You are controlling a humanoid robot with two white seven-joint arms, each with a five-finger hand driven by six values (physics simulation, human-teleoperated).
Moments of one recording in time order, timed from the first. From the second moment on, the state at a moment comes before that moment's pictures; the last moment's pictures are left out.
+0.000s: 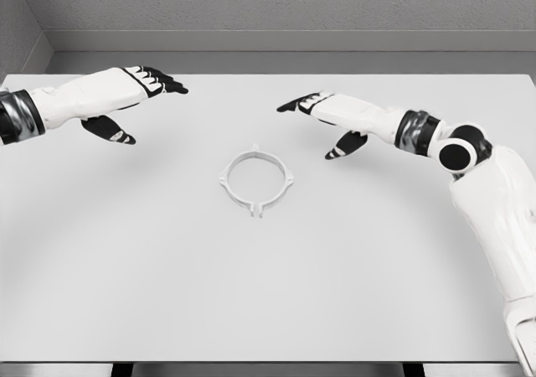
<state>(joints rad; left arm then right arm) -0.62 0.65 -0.36 -1.36 -0.41 -0.61 -0.61 -0.66 -0.30 0.38 -1.10 0.52 -0.61 0.61</state>
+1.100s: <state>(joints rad) -0.62 0.65 -0.36 -1.36 -0.41 -0.61 -0.61 -0.63 -0.22 0.49 -1.11 0.54 -0.61 0.61</state>
